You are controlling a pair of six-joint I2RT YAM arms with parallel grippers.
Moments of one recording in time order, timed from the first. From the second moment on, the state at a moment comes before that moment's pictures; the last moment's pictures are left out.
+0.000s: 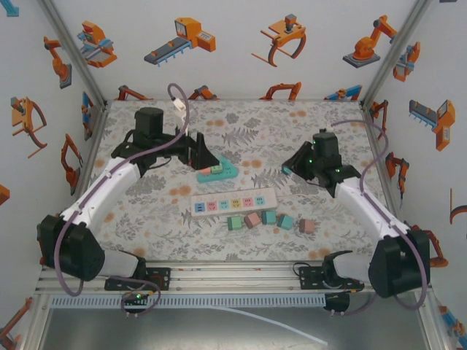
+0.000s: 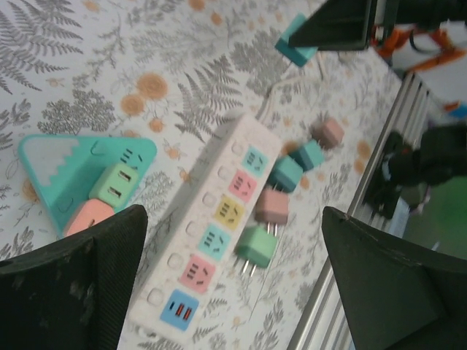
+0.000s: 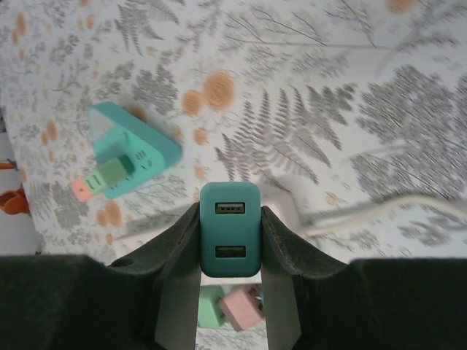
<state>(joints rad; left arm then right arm) -0.40 1.34 1.15 -0.39 0.75 -0.01 0.26 1.20 0.83 -0.34 -0.11 0.77</state>
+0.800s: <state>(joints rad) -0.48 1.34 1.13 -0.58 1.00 0.40 0.25 1.13 0.47 -0.23 -0.12 0.78</state>
